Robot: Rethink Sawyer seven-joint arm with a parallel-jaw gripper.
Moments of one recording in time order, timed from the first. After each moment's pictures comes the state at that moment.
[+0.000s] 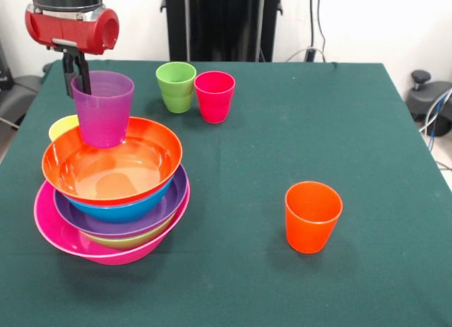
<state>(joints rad) -0.90 -0.76 0.57 1.66 -0.58 0.63 2.04</state>
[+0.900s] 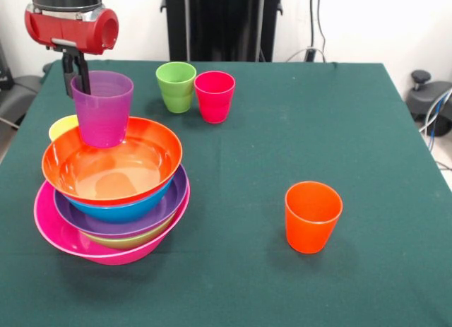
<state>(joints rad) -0.90 -0.76 0.56 1.66 -0.58 0.63 2.04</state>
